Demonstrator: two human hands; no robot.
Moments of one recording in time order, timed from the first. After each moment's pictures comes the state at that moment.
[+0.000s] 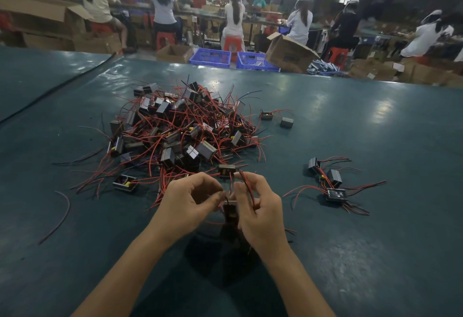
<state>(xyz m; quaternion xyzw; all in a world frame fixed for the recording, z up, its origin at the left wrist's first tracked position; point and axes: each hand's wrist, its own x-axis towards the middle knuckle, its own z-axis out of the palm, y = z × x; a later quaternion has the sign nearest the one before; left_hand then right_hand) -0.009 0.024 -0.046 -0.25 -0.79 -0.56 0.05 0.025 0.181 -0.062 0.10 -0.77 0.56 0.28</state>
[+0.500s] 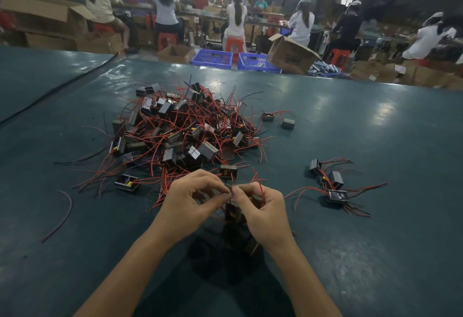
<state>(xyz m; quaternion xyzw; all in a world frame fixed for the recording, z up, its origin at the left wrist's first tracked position) -0.010 0.026 -0.044 -0.29 -0.77 -0.56 0.11 0.026 0.187 -0.055 0.04 -0.75 0.64 0.17</state>
